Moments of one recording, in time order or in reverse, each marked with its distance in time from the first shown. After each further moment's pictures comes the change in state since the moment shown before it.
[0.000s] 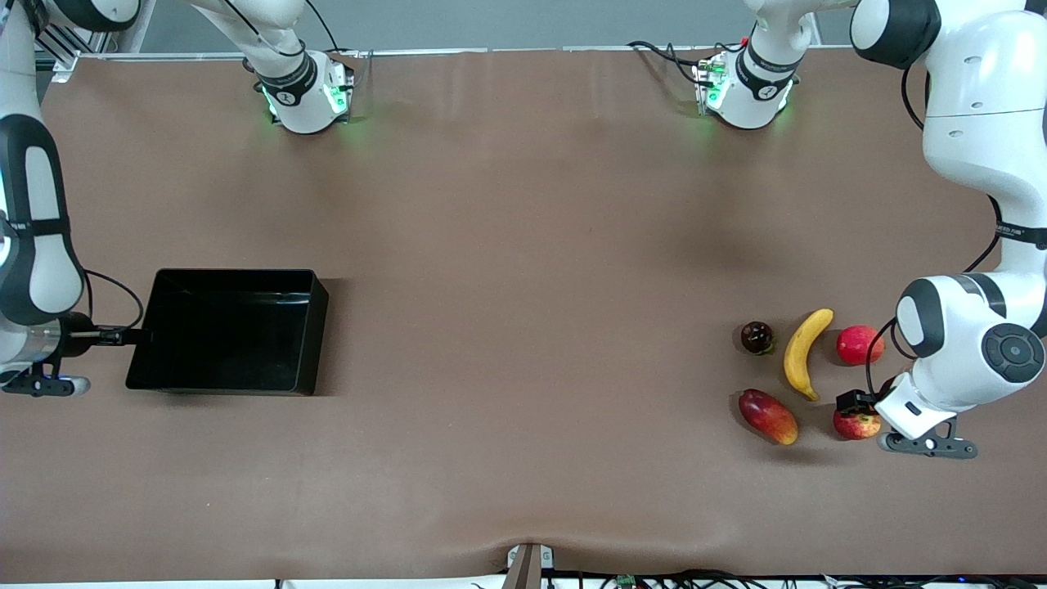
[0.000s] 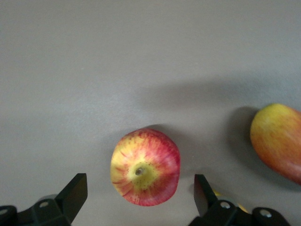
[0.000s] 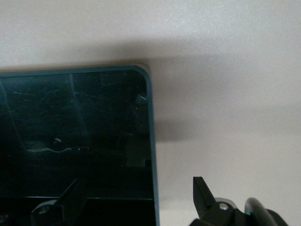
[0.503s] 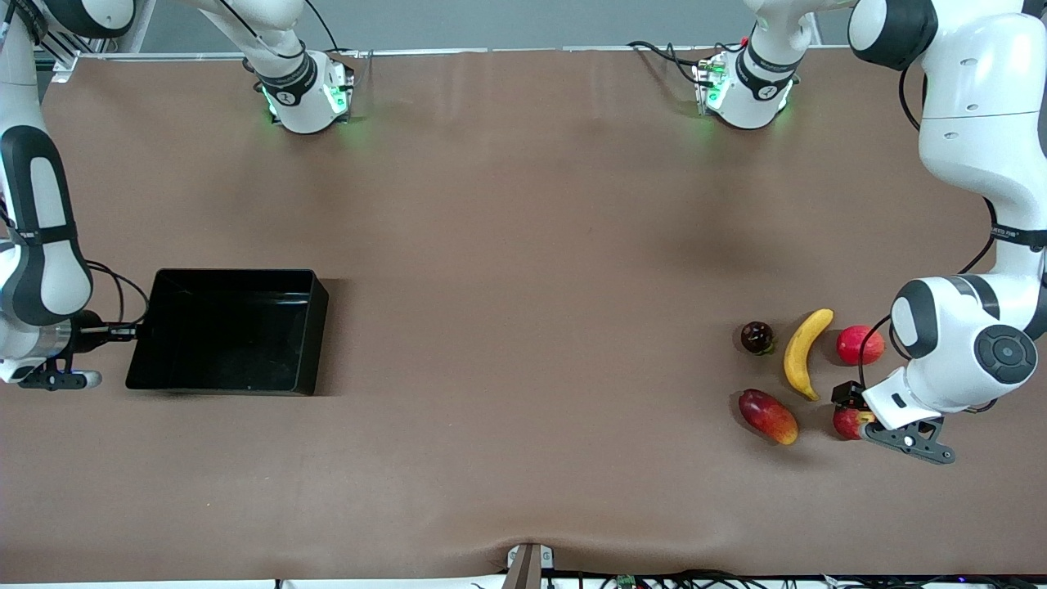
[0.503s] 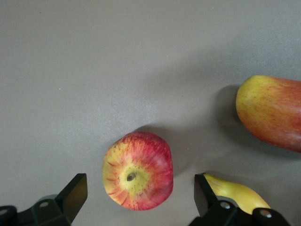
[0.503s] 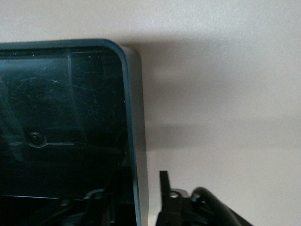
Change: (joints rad) left arm -0.005 0.011 0.000 0.000 0.000 0.013 0.185; right arm -0.024 0.009 0.001 -0.052 0.000 0.039 -0.043
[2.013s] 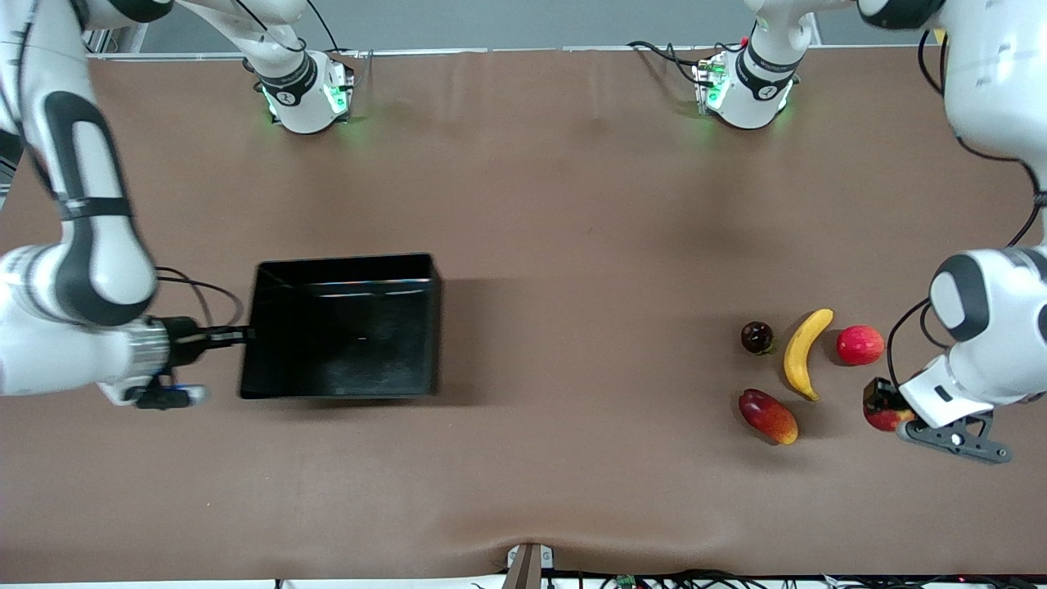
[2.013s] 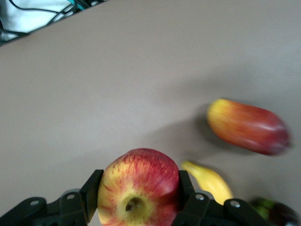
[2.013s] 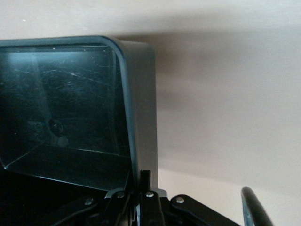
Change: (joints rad) left arm 0.010 -0.178 -0.058 0.024 0.000 -0.214 -0.115; right arm 0.226 -0.029 0.184 0.157 0.237 -0.262 0.282
